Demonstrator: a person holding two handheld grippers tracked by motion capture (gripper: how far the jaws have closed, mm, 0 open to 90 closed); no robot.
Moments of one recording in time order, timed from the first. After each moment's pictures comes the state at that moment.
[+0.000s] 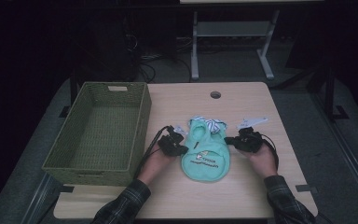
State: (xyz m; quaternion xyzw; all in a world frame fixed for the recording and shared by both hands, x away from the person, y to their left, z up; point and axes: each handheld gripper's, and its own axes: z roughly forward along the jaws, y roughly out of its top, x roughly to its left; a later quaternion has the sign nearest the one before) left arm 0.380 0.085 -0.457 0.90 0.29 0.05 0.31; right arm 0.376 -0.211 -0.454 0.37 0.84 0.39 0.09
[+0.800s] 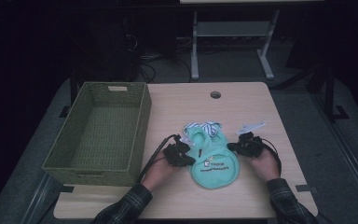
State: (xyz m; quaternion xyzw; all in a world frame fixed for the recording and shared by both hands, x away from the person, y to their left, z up) left arm 0.343 0.063 -0.456 0.92 0.24 0.00 0.31; right arm 0.371 -0.216 -0.468 0.37 0.86 0.35 0.10
